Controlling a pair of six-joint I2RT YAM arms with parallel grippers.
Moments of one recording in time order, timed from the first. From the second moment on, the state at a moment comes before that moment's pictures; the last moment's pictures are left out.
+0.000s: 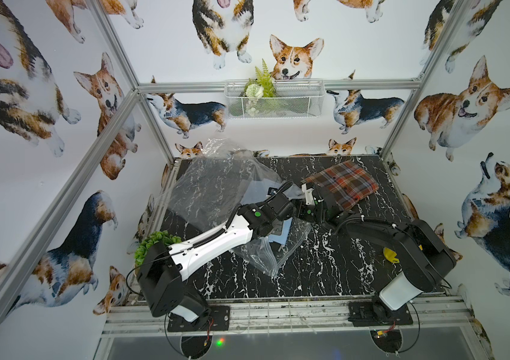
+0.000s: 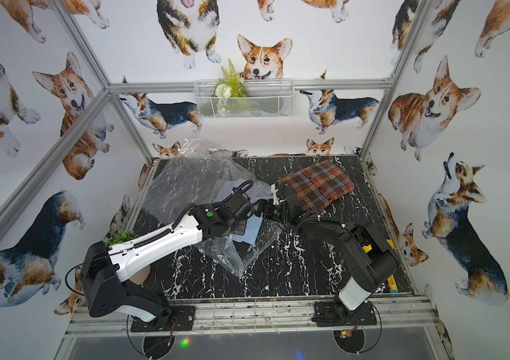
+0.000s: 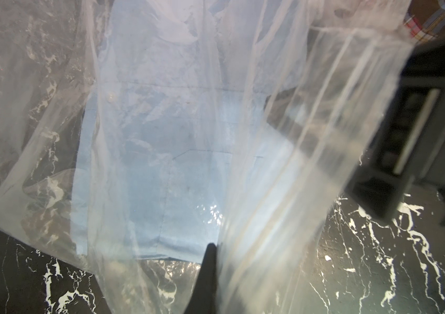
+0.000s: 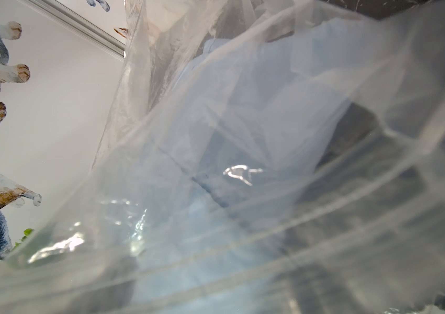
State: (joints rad) left arm -0.92 1.52 1.27 -0.85 -0.38 -0.60; right arm 0.63 1.61 0.86 0.19 -0.26 0.79
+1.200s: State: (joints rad) left arm -0.92 1.51 1.25 -0.85 -0.38 -0.60; right arm 0.62 1.69 0.90 0.20 -0.27 0.79
